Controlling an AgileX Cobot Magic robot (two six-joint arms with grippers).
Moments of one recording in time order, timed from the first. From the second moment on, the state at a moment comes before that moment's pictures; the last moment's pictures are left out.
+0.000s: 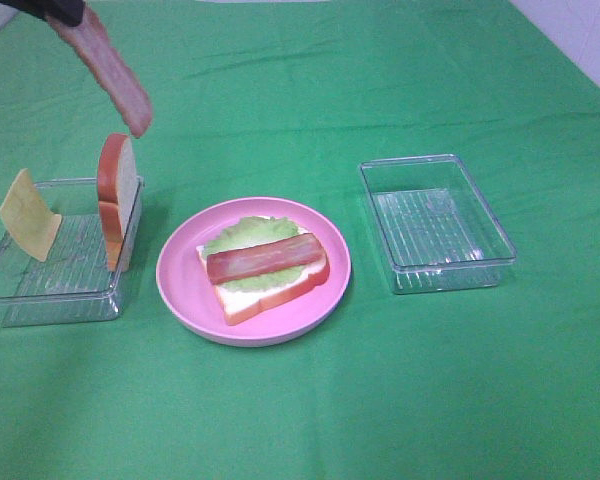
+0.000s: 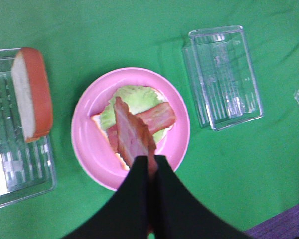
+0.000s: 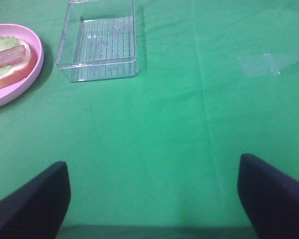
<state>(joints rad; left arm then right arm) -0.25 1.56 -1.55 -0.38 1.06 -0.15 0.09 0.00 -0.46 -0.03 1.11 0.04</state>
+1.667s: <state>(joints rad) -0.51 2.25 -1.97 -0.14 1.19 -0.13 0.09 0.00 -0.46 -0.03 1.11 0.04</state>
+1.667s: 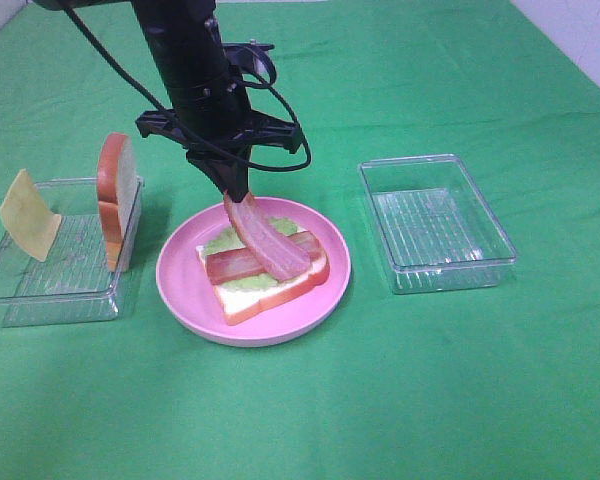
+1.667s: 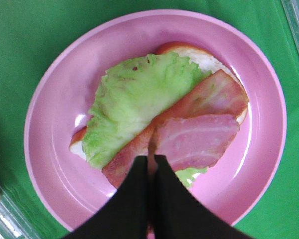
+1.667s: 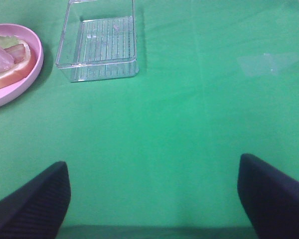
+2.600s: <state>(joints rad) -0.50 2.13 -2.21 -0.06 1.22 -0.14 0.09 0.00 -0.46 -0.03 1.11 0.04</state>
